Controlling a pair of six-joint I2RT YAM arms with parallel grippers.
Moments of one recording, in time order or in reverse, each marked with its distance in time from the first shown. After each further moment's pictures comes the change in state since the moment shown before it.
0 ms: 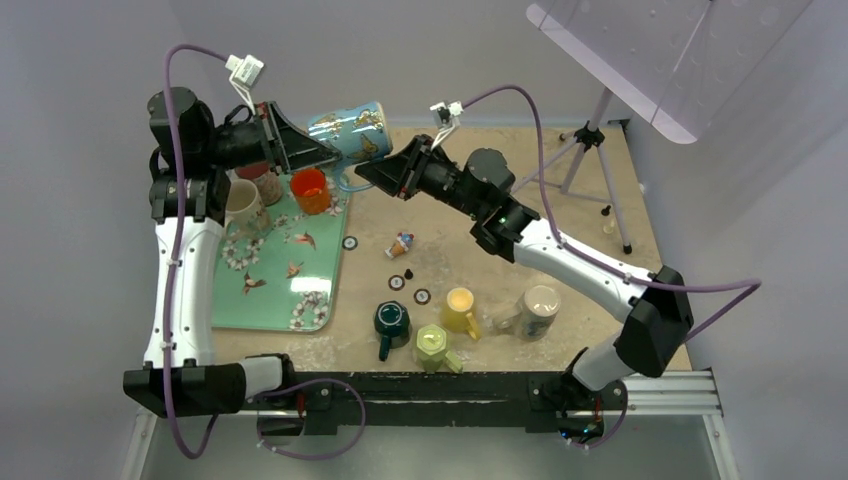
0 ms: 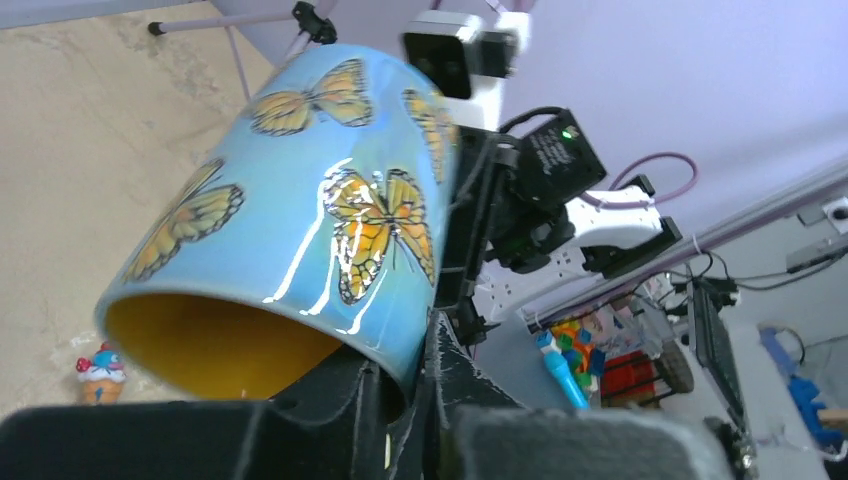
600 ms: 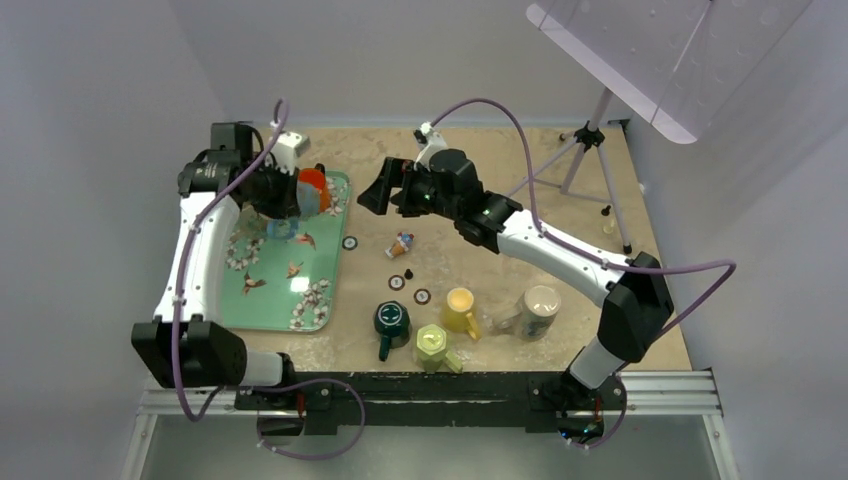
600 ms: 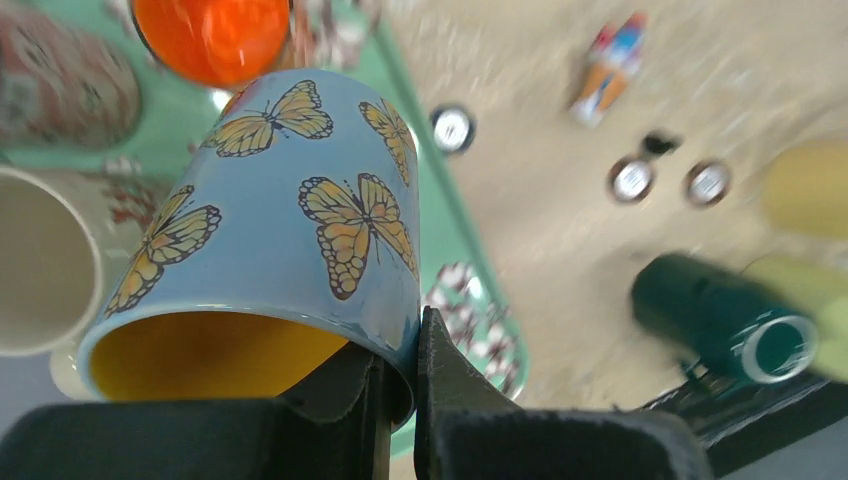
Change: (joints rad) left arm -0.024 0.093 -0.037 -0.637 -0.827 0.961; right arm -0.016 0.123 0.080 -0.423 0.119 -0.045
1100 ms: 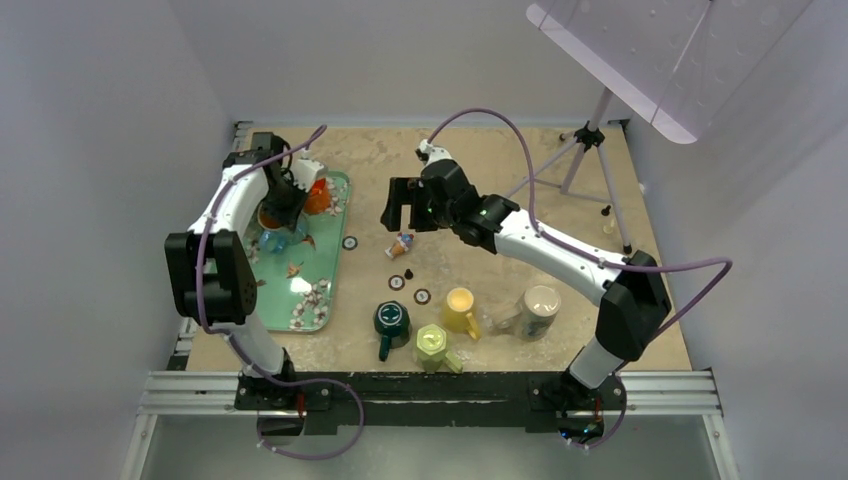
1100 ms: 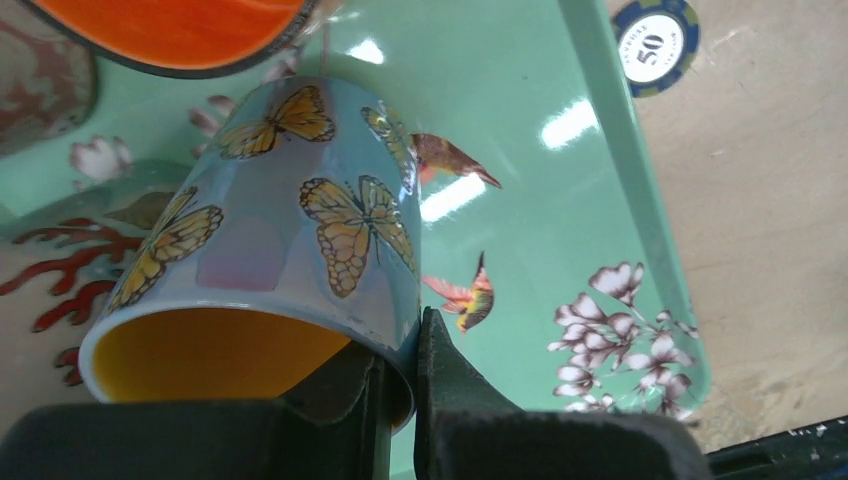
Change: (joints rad) left arm 0.002 0.380 -0.114 0.085 -0.293 0.264; right arm 0.006 0.020 0.005 -0.293 0.187 -0.109
